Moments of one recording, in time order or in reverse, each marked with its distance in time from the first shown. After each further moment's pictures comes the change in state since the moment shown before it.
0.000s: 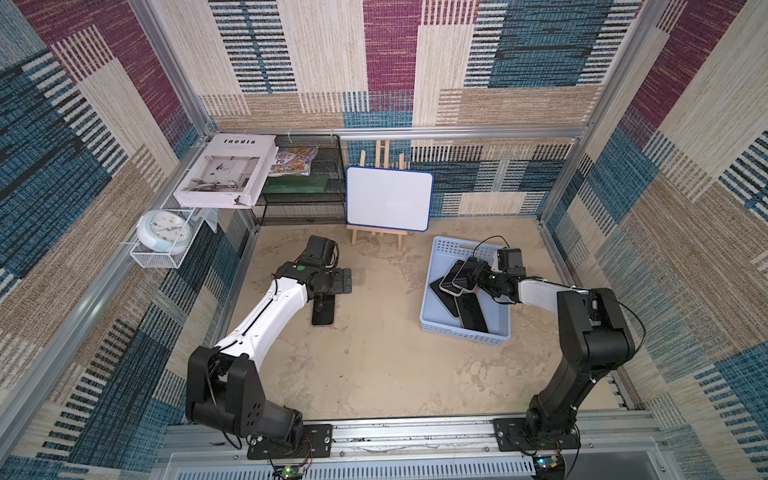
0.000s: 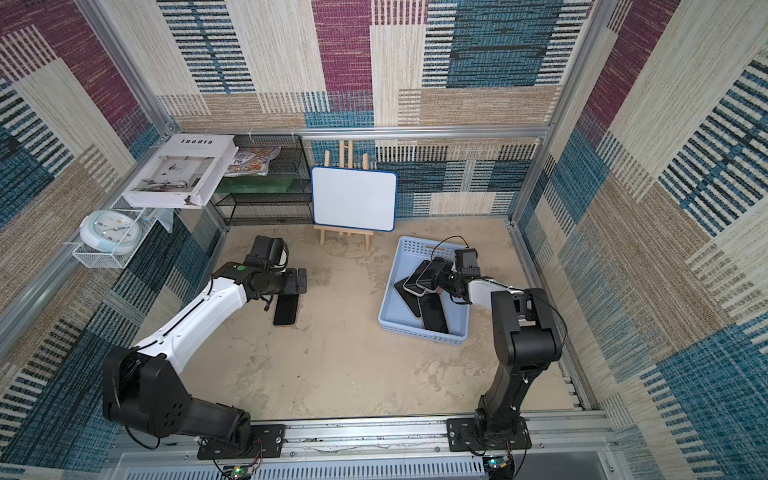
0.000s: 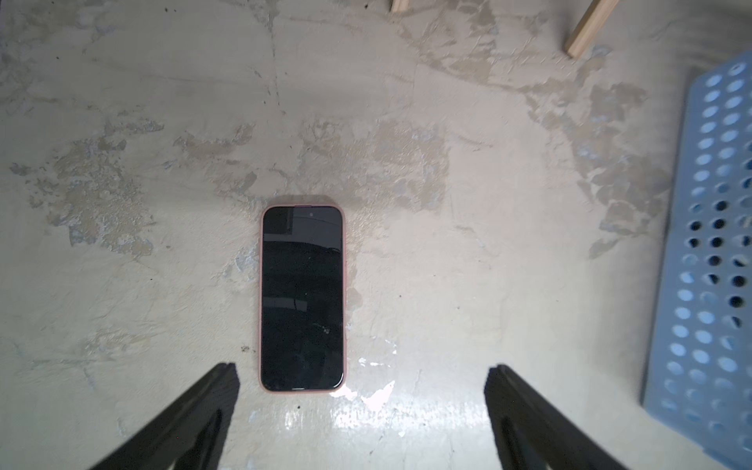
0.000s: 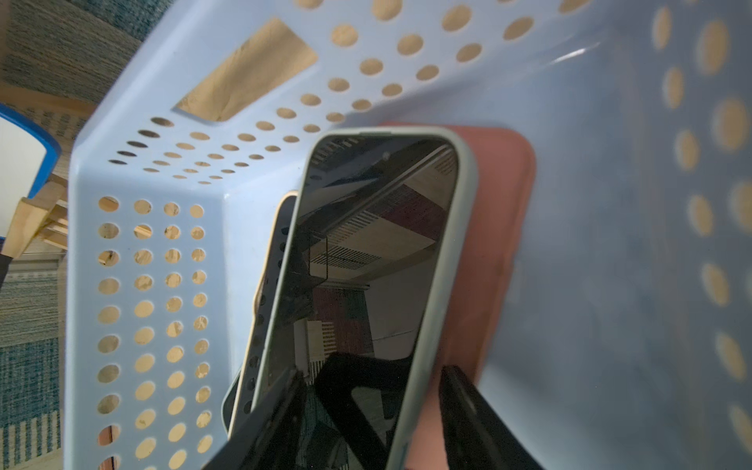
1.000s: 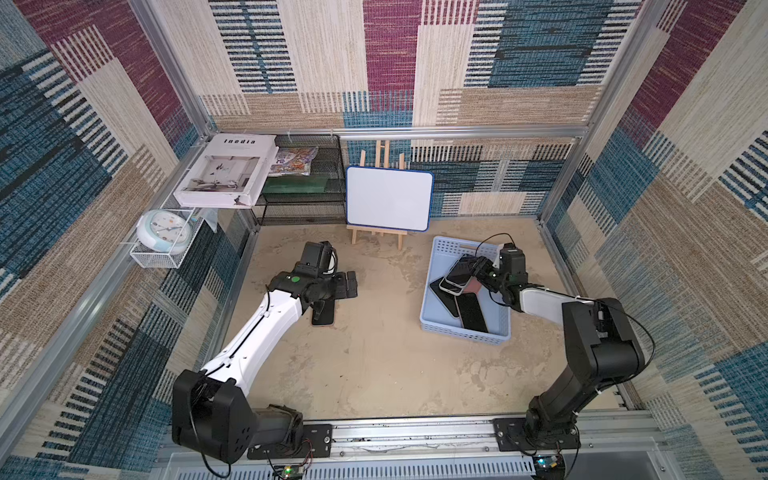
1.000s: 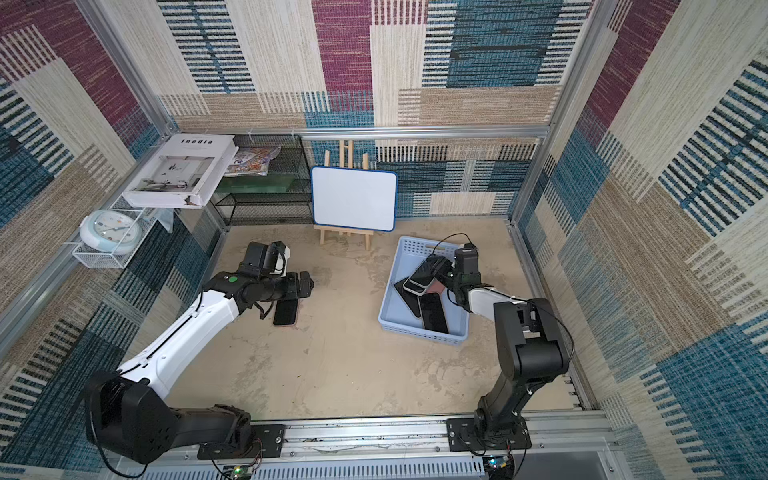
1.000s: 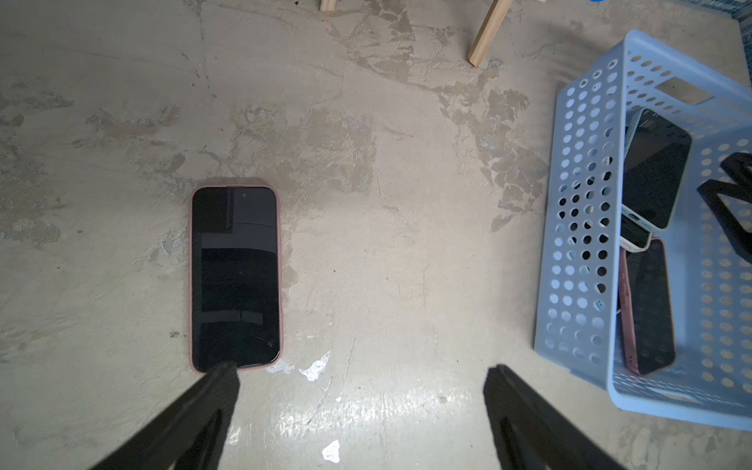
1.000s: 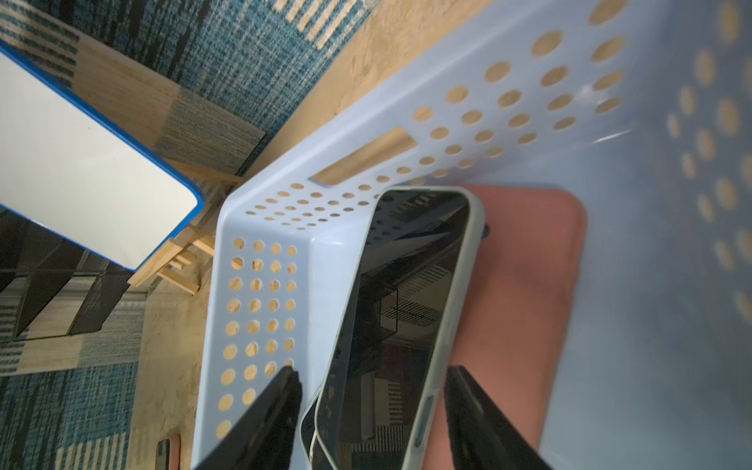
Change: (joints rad) left arm -0.023 -0.098 -0.068 0.029 0.136 -0.063; right arm 0.025 -0.092 -0.080 0.195 0.071 0.095
